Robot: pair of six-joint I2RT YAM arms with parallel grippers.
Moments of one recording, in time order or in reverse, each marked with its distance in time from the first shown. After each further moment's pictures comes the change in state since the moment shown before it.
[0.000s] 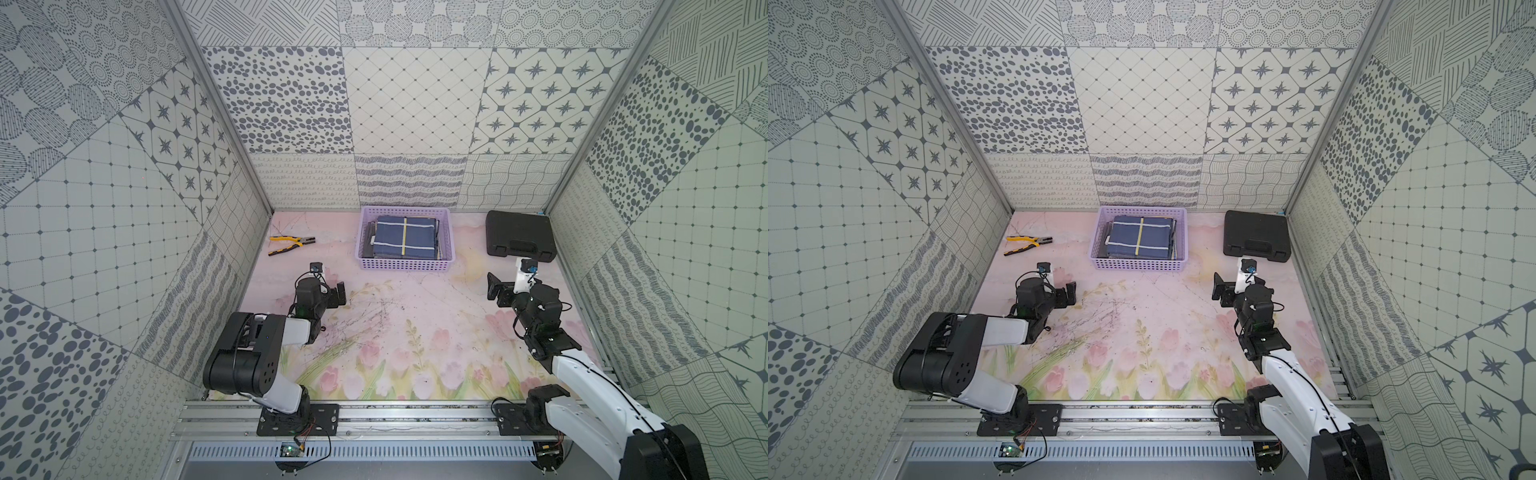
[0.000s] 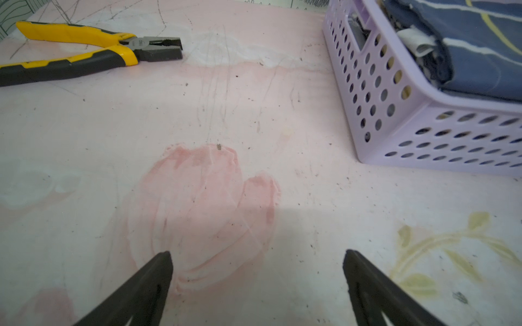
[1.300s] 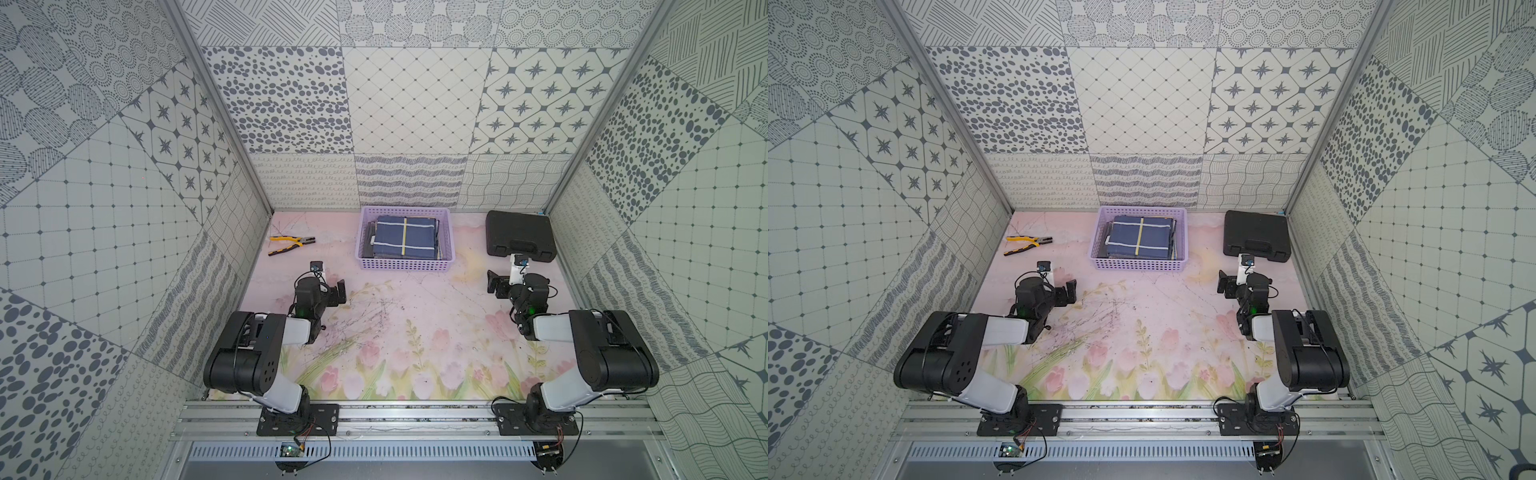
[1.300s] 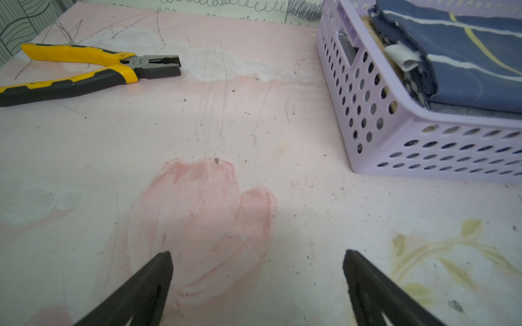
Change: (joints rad) left arm 0.000 0.004 0.000 0.035 0.007 0.014; right arm -0.171 0.650 0.046 0.513 -0.150 -0.079
